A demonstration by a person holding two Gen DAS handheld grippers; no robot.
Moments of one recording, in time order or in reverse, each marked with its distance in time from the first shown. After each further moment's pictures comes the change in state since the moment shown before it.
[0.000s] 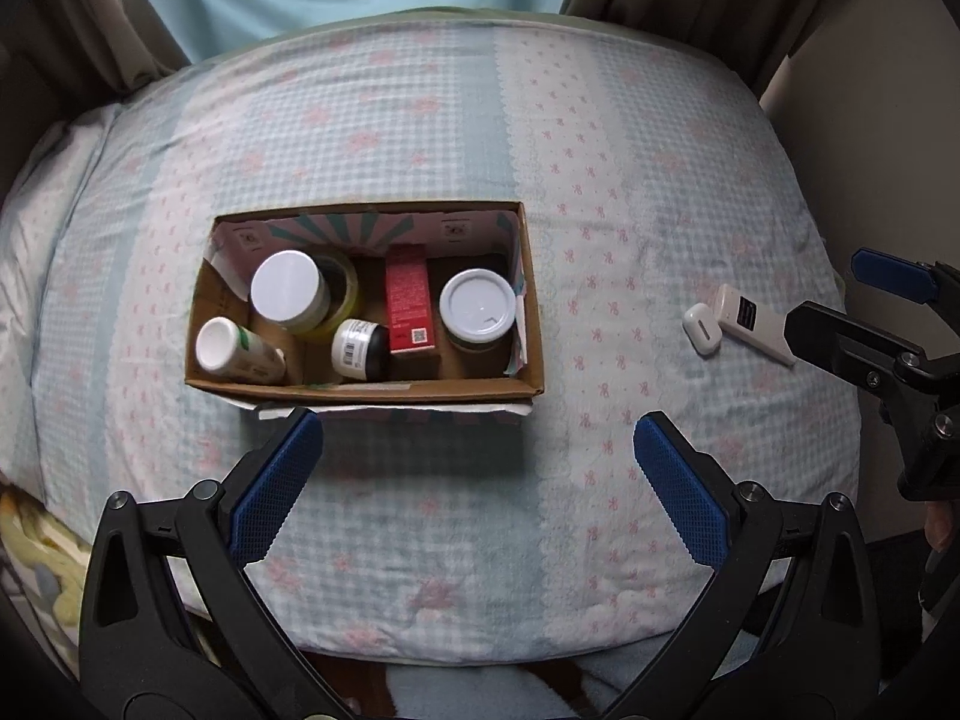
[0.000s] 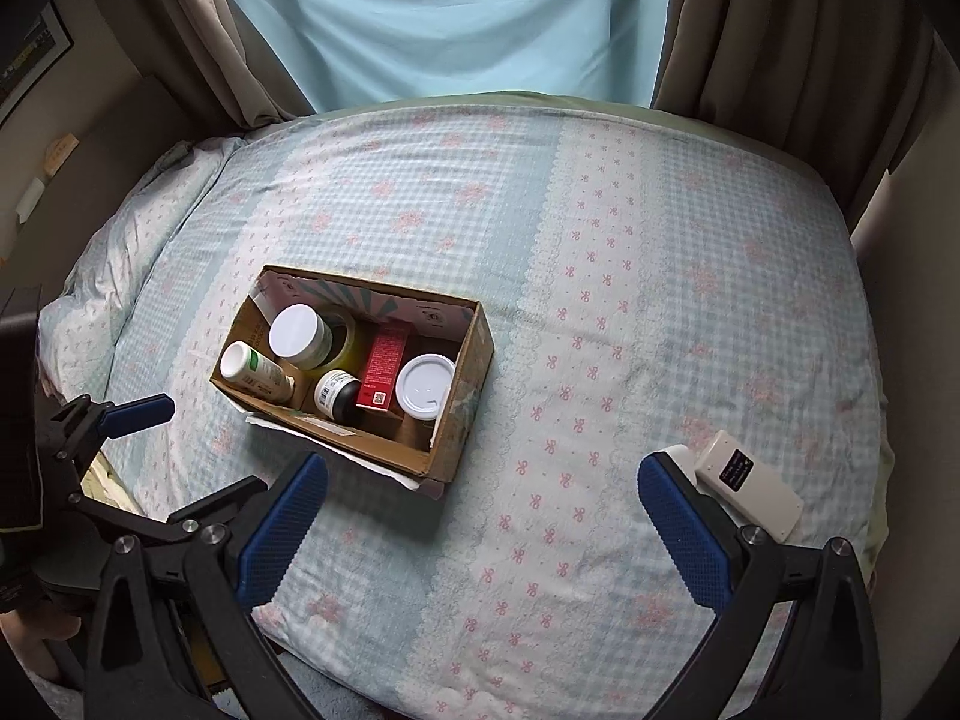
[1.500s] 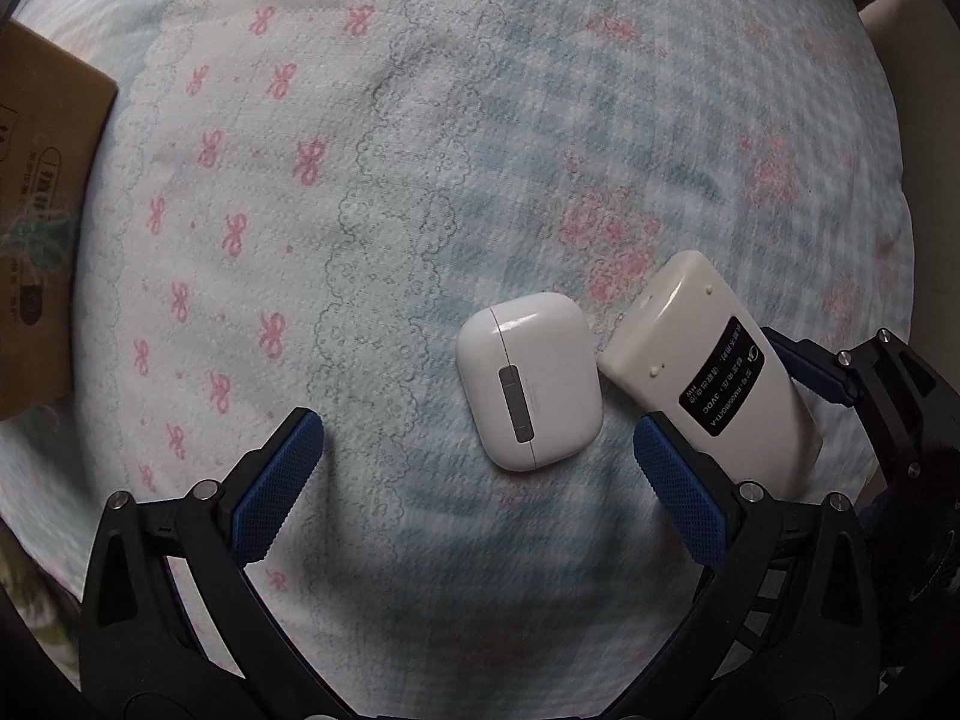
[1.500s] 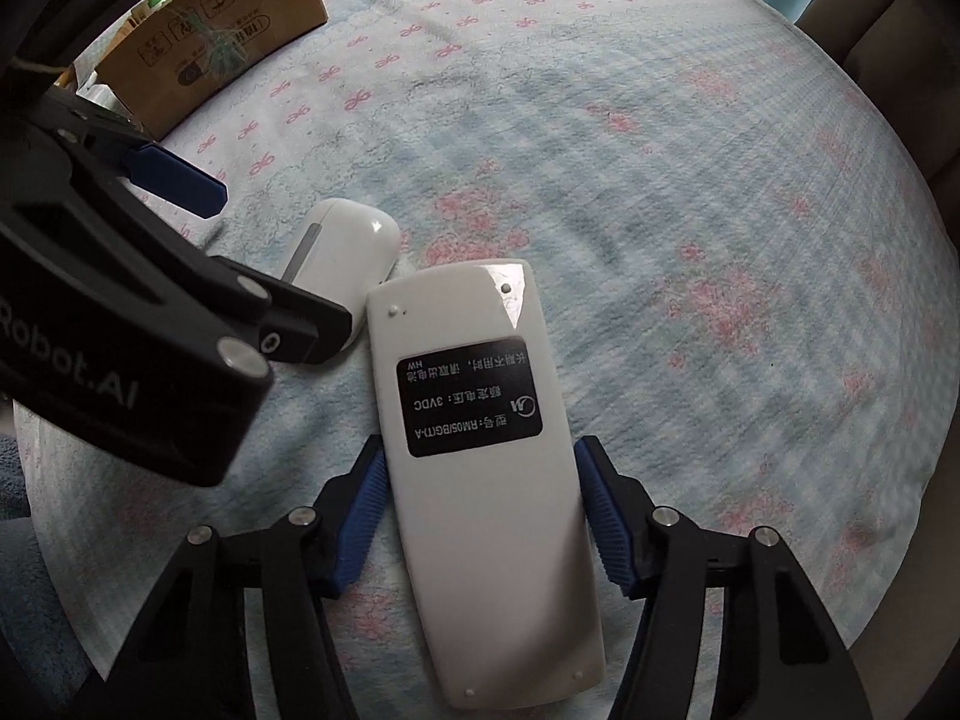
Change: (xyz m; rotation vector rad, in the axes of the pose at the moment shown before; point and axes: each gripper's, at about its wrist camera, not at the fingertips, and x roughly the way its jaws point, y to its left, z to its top) left arm 0.294 -0.238 0.022 -0.227 0.367 -0.038; right arm 0.214 -0.248 -0.092 -0.576 0.235 0.059
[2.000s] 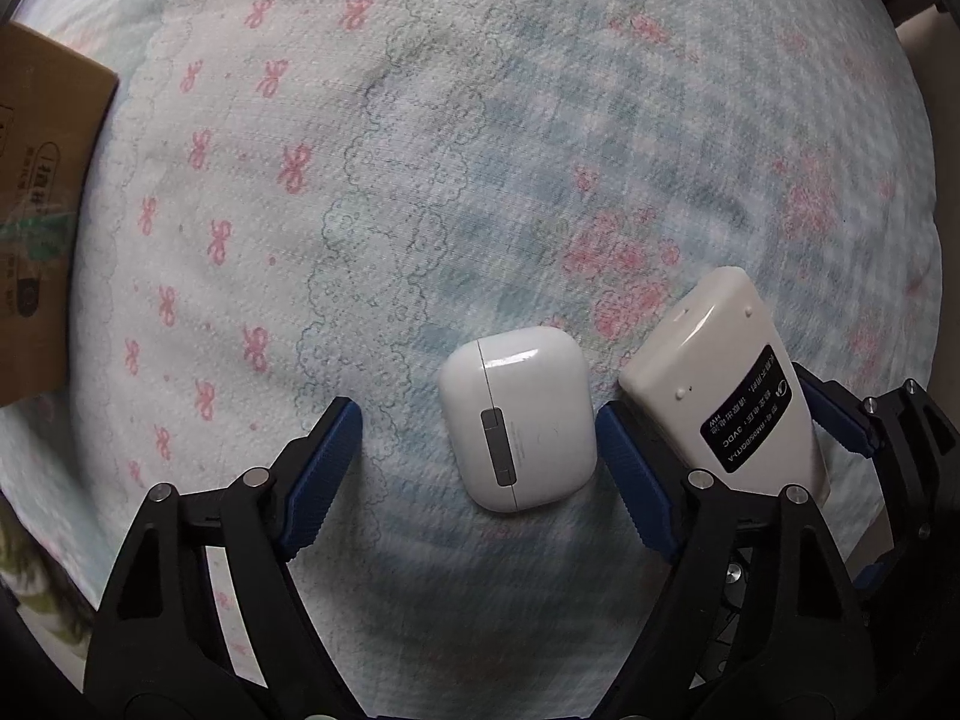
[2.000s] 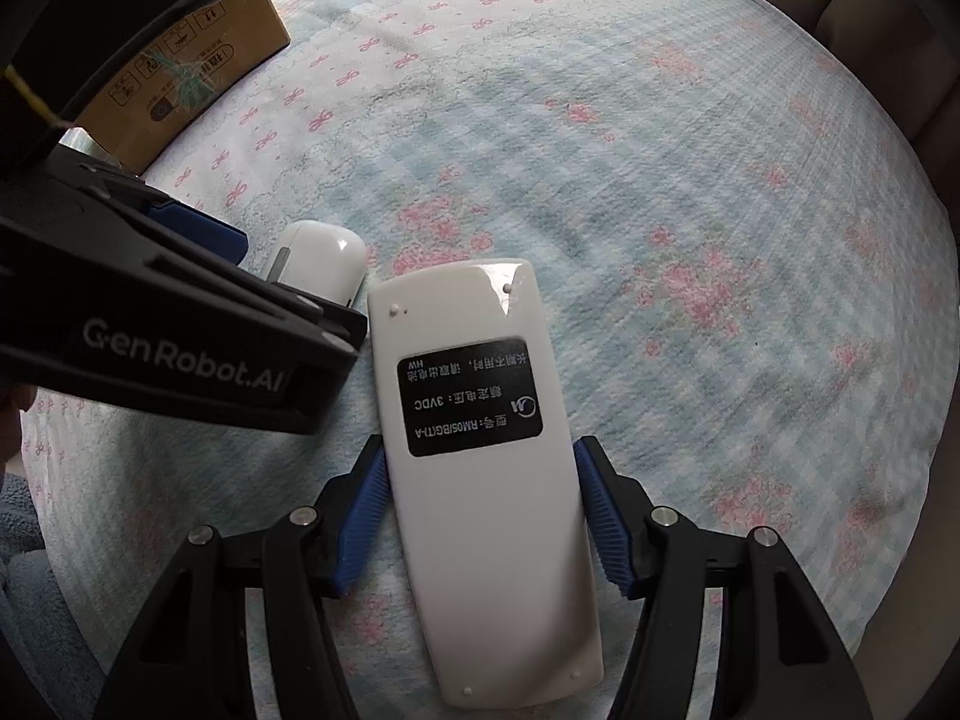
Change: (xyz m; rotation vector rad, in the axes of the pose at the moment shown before) left arm 0.022 -0.029 0.021 -0.060 0.011 0.056; right arm -0.006 -0.021 0.000 0.079 -0.002 0.001
